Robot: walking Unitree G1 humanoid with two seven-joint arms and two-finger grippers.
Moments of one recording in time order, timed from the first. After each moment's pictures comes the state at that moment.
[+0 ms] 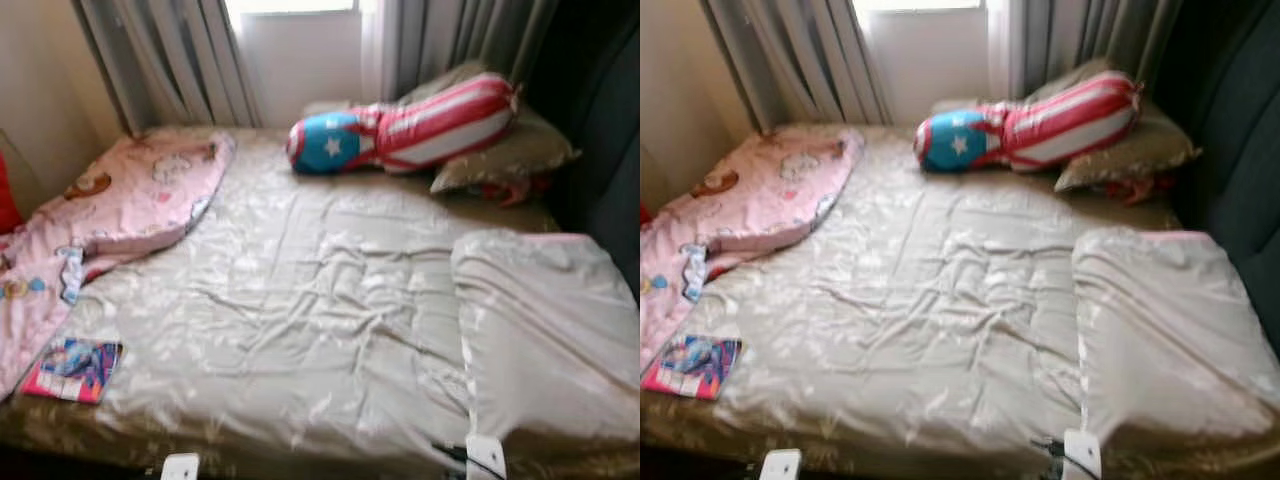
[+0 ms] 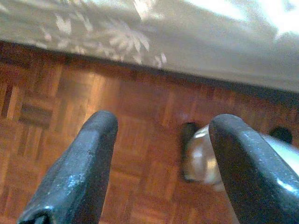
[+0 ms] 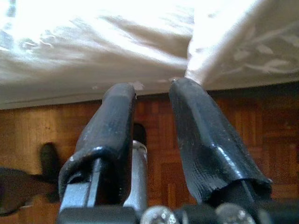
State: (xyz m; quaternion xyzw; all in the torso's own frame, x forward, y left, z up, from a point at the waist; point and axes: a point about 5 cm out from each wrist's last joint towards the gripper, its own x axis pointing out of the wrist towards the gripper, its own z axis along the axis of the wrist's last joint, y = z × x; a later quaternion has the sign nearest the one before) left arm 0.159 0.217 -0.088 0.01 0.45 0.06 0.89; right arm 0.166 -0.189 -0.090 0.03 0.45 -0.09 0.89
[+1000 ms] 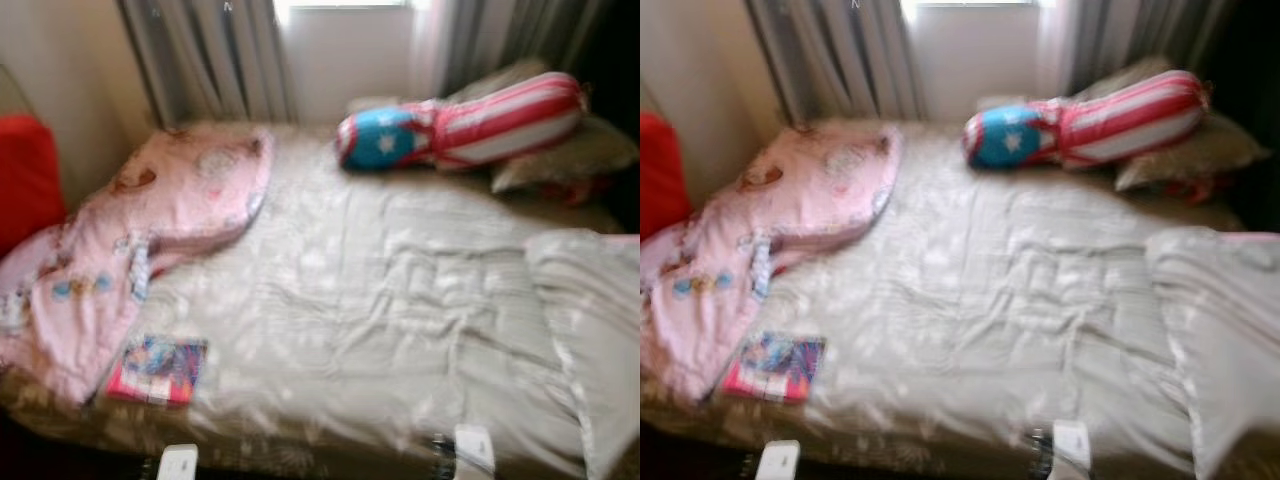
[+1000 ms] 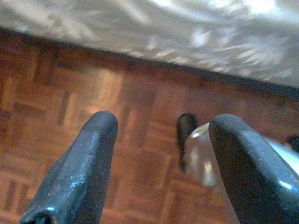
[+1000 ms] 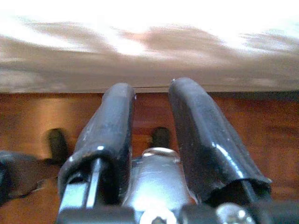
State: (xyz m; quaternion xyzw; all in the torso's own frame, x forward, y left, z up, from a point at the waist) left arm 0.154 0.230 -0.087 0.02 0.46 0.08 0.88; right arm 0.174 -0.163 -0.089 0.04 0.45 -0.04 0.89
